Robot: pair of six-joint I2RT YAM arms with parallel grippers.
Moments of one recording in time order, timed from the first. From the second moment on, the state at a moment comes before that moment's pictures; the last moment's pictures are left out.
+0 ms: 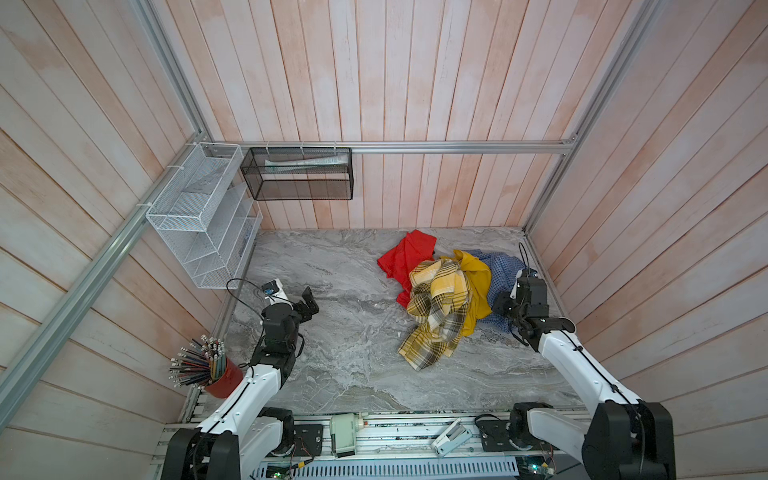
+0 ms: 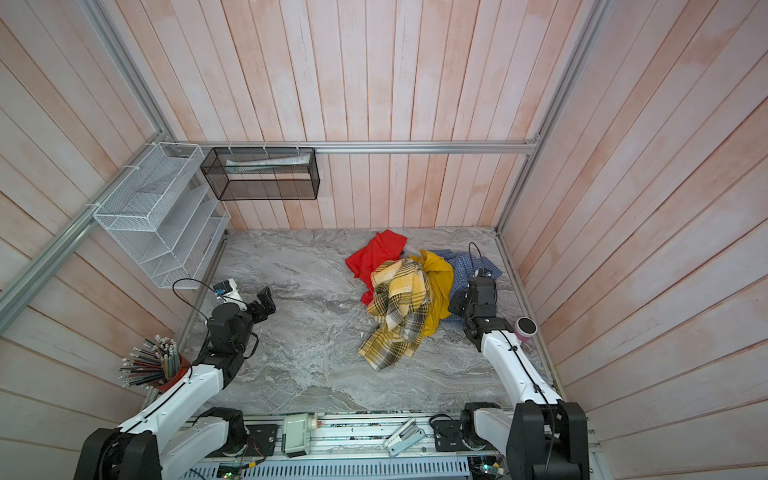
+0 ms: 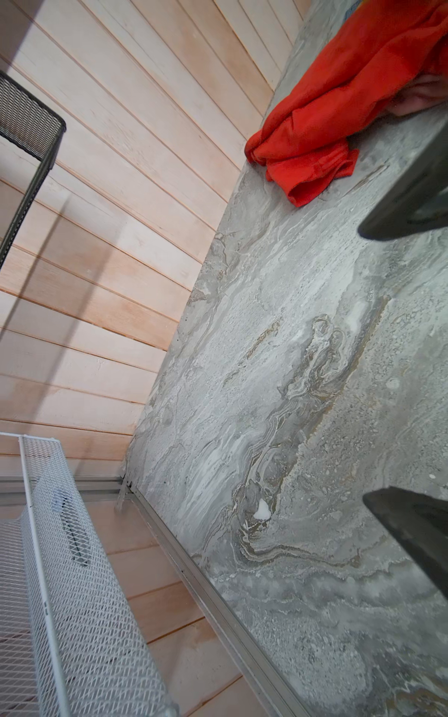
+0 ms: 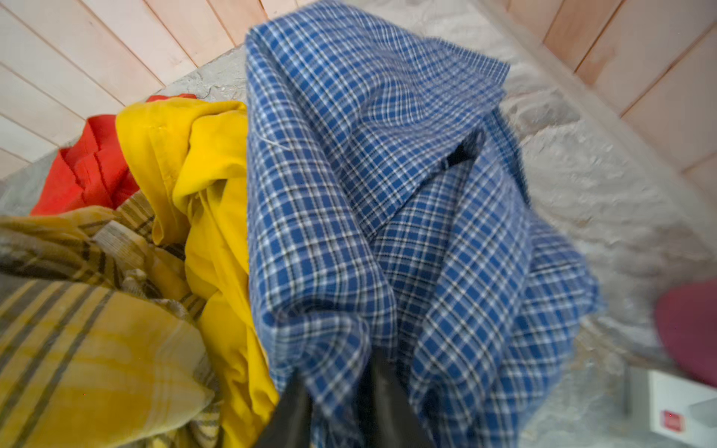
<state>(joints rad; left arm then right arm) -0.11 1.01 0.35 0.36 -0.21 -0.37 0.04 1.11 0.66 -0.24 0.09 0.42</state>
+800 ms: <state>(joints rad) -0.11 0.99 0.35 0.36 -0.21 -0.37 -0.20 1.13 0.72 -0.41 -0.10 0.44</state>
